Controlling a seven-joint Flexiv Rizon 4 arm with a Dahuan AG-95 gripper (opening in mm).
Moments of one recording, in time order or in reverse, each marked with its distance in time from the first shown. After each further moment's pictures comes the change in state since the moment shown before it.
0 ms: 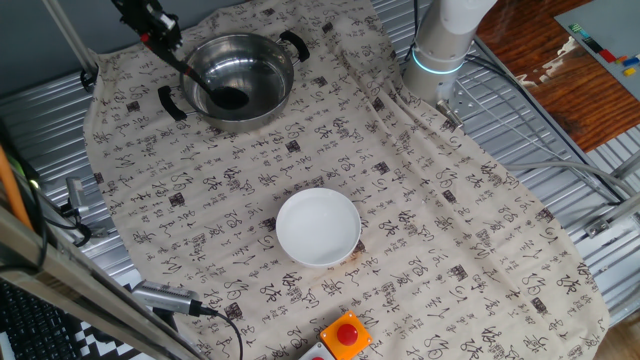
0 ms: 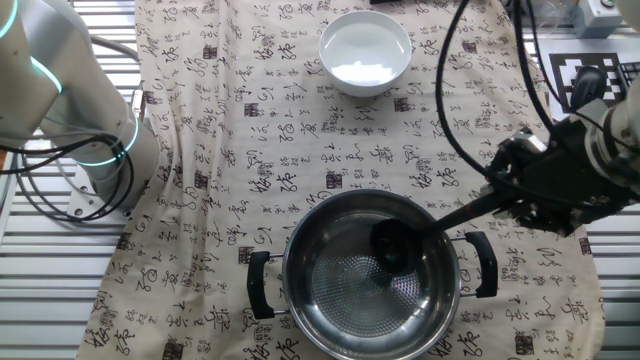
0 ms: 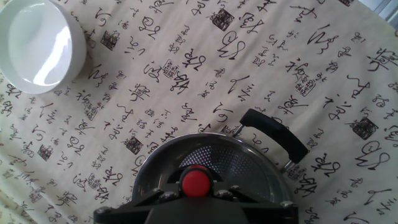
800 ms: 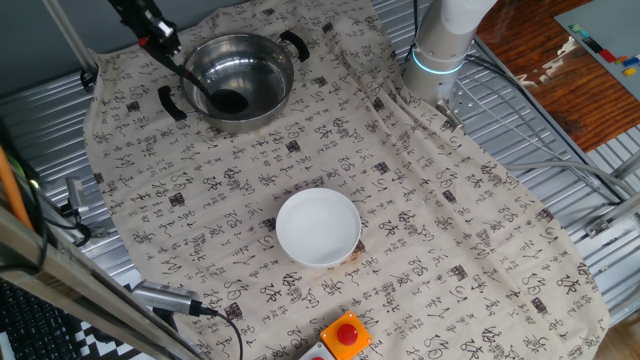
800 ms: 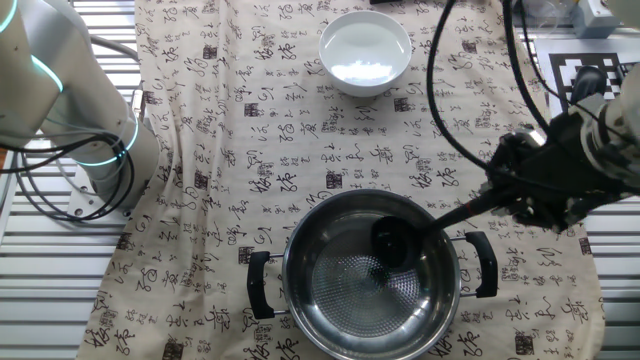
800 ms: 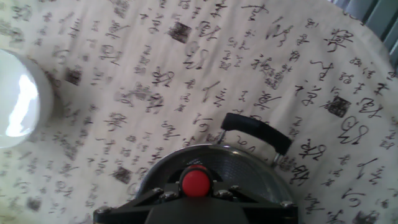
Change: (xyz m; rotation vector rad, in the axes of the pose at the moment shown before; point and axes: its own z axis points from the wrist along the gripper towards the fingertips) arm 0.003 0.011 -0.012 -0.022 -0.017 0.092
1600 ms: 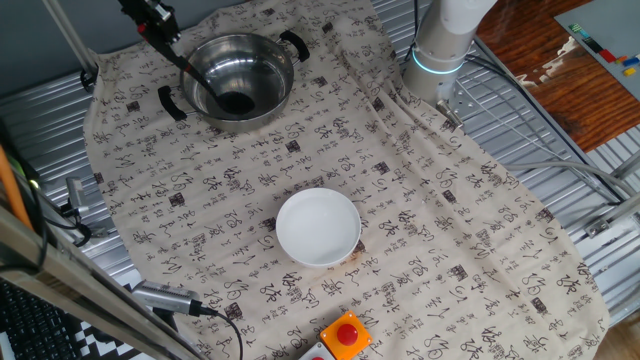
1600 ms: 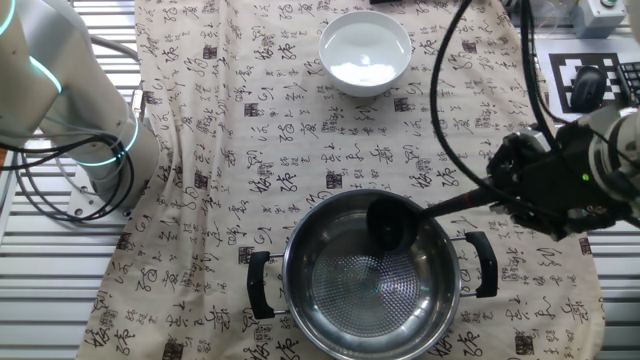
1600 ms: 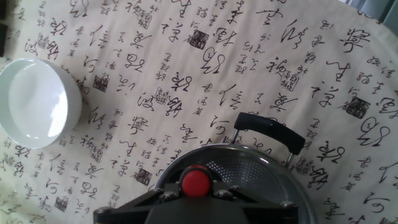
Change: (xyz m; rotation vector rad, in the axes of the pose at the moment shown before) arm 0.007 -0.006 -0.001 -0.066 -0.034 -0.011
